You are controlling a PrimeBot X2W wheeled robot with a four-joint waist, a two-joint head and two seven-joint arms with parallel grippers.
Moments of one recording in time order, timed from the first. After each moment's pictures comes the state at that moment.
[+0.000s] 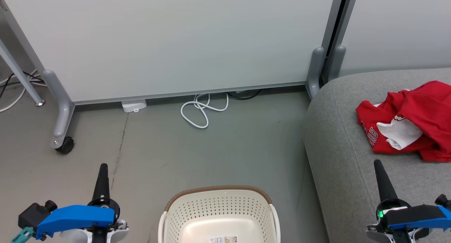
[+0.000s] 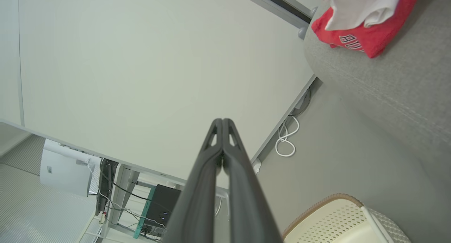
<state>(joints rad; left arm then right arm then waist) -0.07 0.06 0.05 0.26 -1.17 -0.10 0.01 -0.04 -0.04 -0.10 0.21 1.17 0.13 0.00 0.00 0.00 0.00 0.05</state>
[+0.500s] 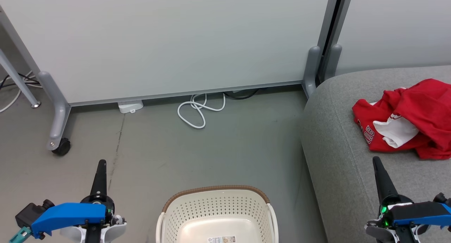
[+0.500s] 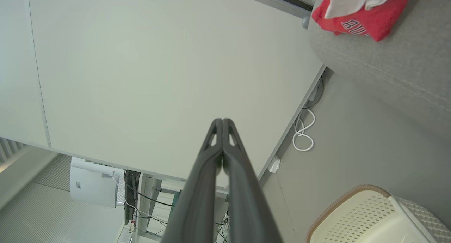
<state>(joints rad) -0.08 0.06 0.07 0.26 -1.31 -0.11 0.04 -0.06 -0.04 -0.11 0.22 1.31 0.13 0.04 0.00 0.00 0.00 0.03</state>
